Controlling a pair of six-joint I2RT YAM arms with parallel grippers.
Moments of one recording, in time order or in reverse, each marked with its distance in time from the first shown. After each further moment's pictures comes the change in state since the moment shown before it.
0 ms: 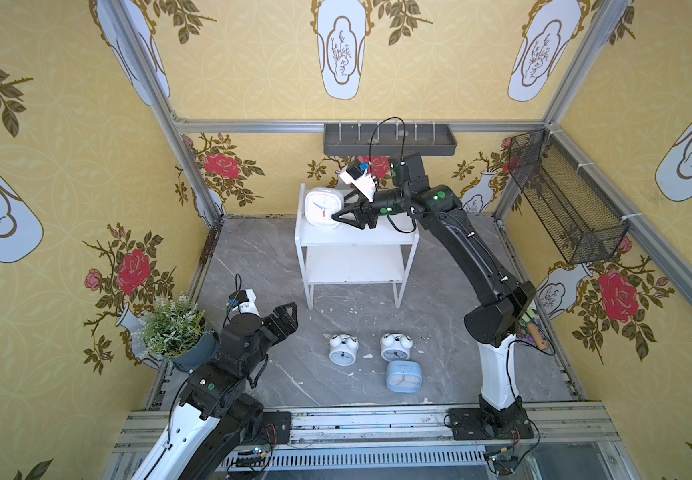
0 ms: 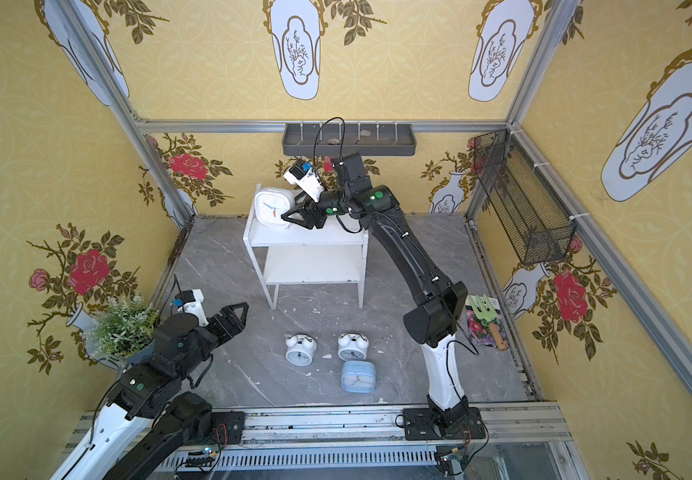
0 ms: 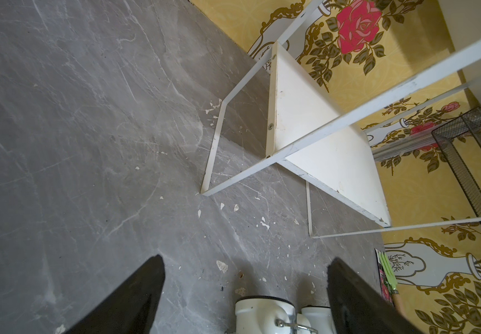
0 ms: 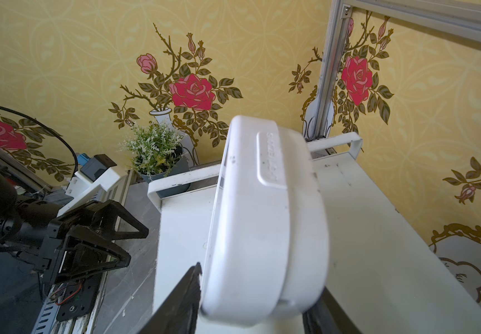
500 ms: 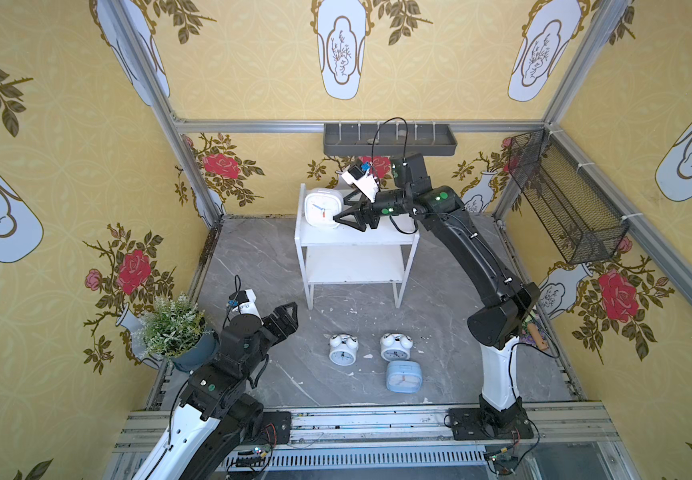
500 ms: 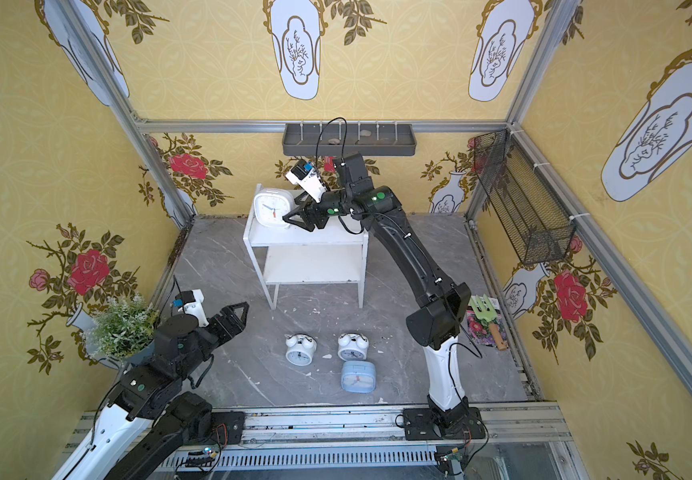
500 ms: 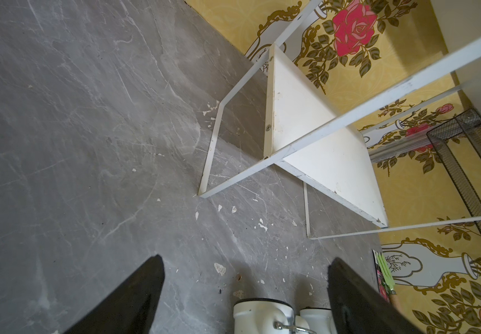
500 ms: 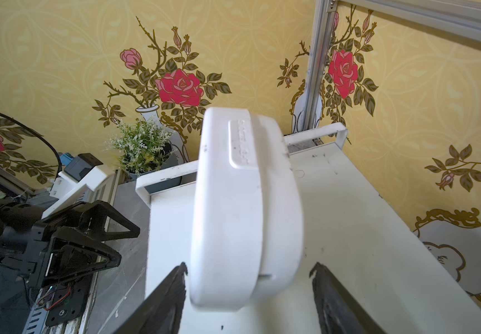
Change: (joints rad) left arm 0.000 -0.010 -0.014 0.021 0.002 0.000; right arm -0.001 -0.032 -0.045 0.007 0.055 0.001
